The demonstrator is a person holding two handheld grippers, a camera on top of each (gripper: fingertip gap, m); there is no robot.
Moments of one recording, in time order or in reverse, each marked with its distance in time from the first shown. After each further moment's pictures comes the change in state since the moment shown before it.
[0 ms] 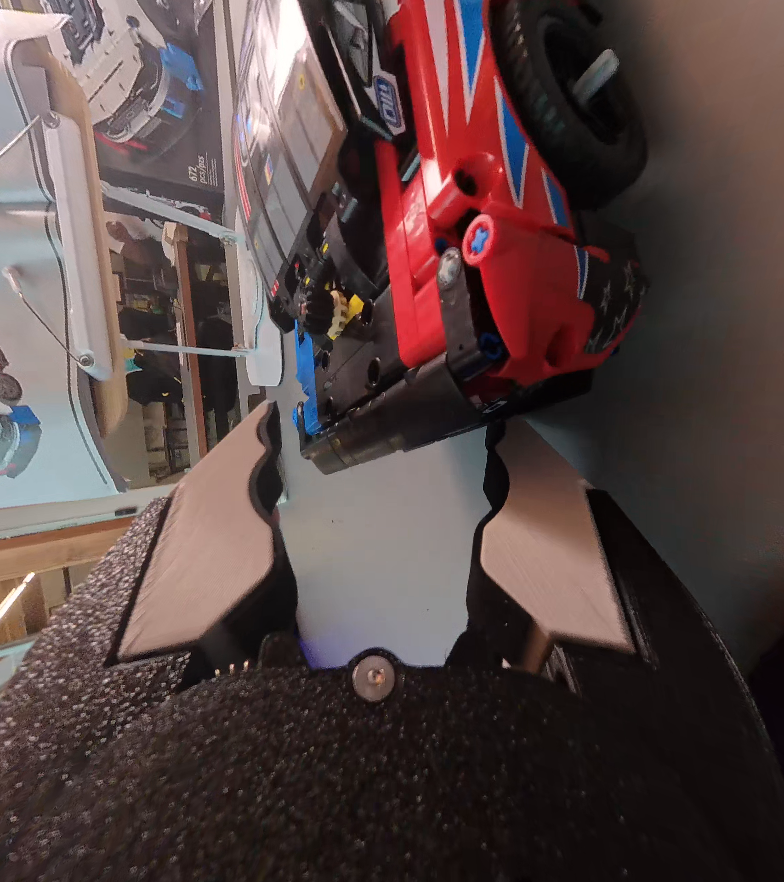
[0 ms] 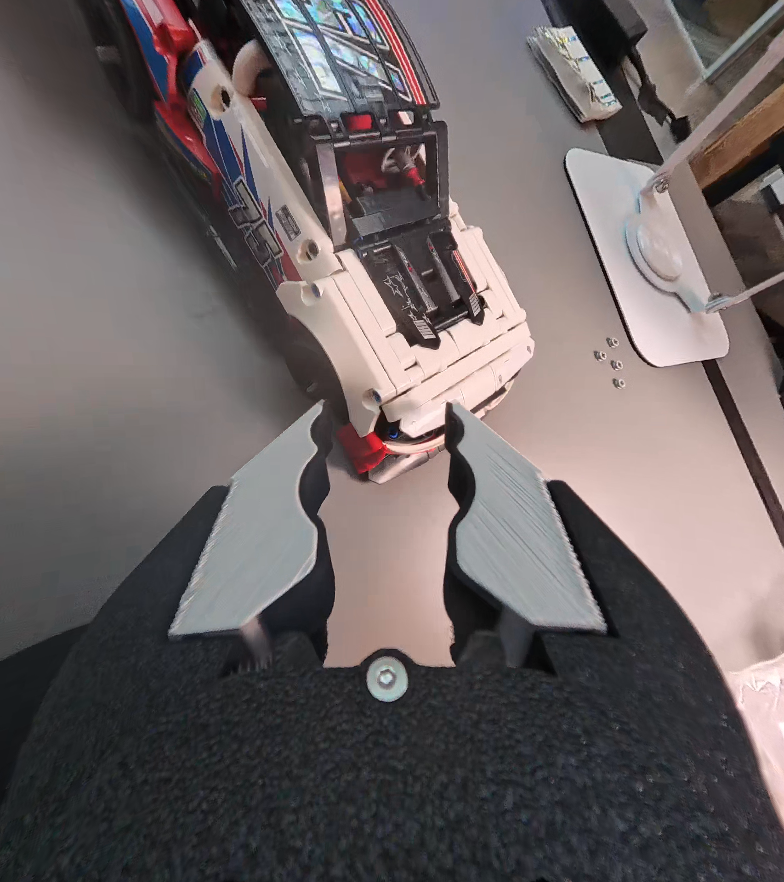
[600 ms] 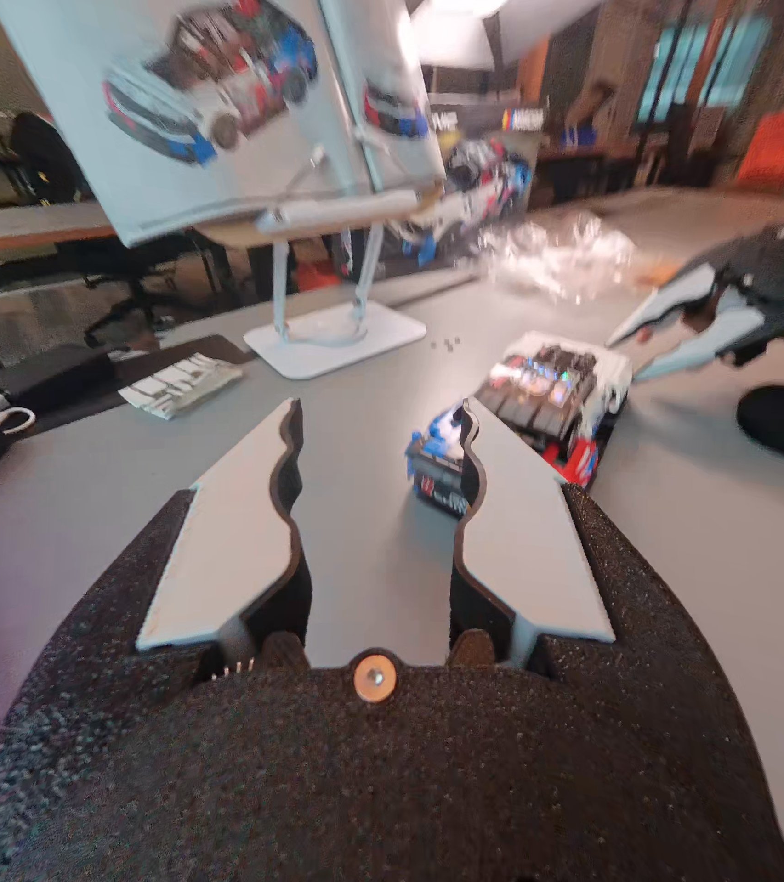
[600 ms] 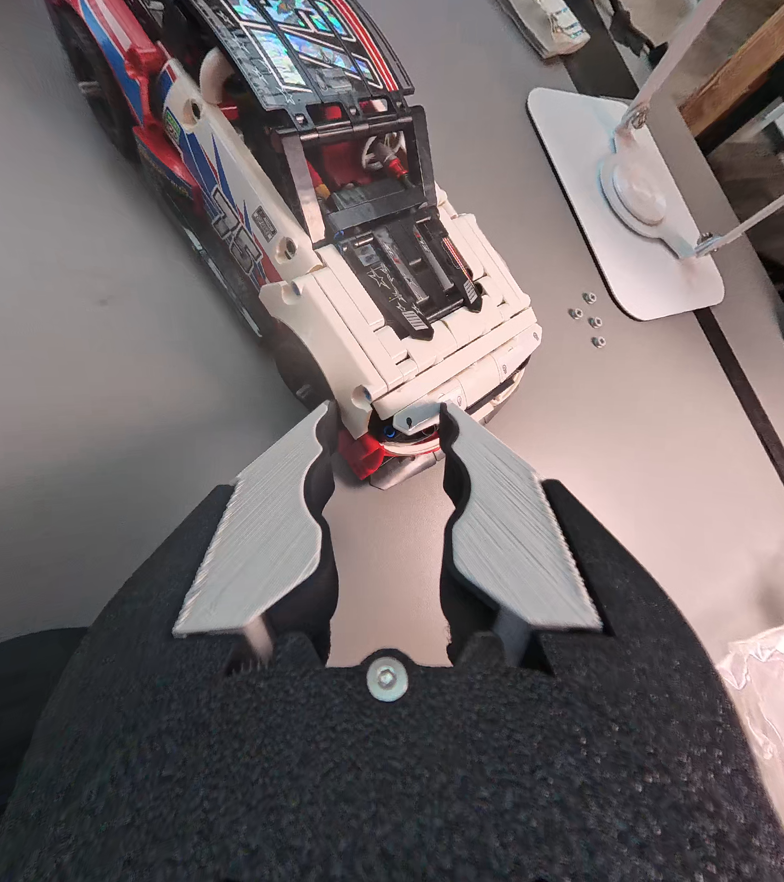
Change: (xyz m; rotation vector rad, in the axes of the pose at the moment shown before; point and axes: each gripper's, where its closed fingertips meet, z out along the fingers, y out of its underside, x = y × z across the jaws) left arm -0.086 0.034 -0.072 0.448 -0.107 -1.238; right arm 0.029 0.018 0.009 -0.038 0.021 0.085
